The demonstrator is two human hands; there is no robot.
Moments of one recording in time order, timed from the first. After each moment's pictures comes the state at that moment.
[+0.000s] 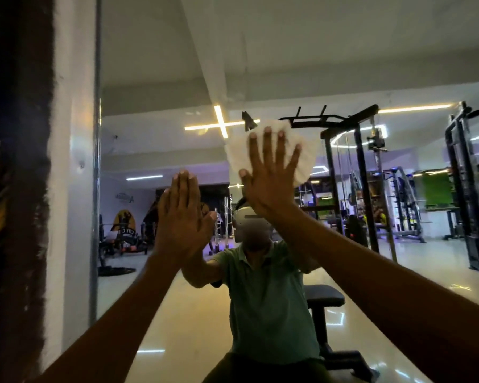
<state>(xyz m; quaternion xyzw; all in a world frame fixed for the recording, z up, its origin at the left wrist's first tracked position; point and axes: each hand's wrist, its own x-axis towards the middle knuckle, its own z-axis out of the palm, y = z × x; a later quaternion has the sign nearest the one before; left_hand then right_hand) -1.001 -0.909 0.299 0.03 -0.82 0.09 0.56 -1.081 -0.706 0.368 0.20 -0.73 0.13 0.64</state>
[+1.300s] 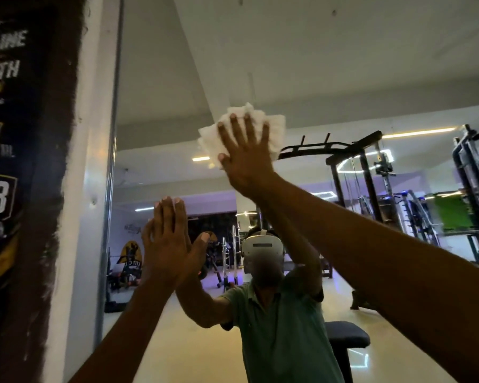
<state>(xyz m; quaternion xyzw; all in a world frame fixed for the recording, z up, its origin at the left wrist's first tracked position) -0.995 -0.949 0.321 0.06 -0.81 0.04 0.59 -1.057 -0.753 0.485 0.26 -0.69 0.07 0.67</state>
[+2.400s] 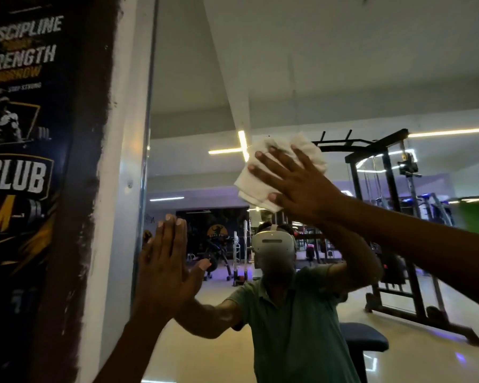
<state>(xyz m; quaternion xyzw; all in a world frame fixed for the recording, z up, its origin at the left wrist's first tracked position) -0.973 -1.022 0.251 0.06 -0.80 0.06 0.59 -1.083 -0.711 0.422 0.42 -0.65 -0.10 0.62</state>
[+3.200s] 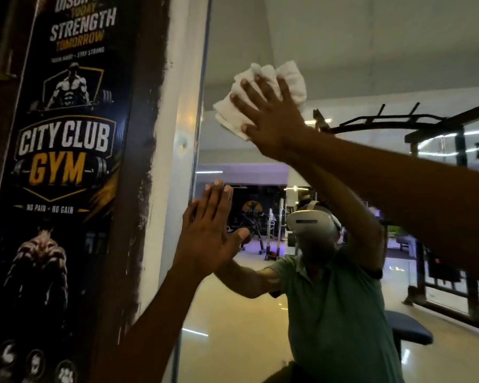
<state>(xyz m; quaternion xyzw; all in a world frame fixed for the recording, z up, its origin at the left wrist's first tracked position) -0.963 -1.046 0.247 0.05 -0.80 0.12 0.59 -1.032 -0.870 0.485 0.42 -0.63 -0.08 0.65</state>
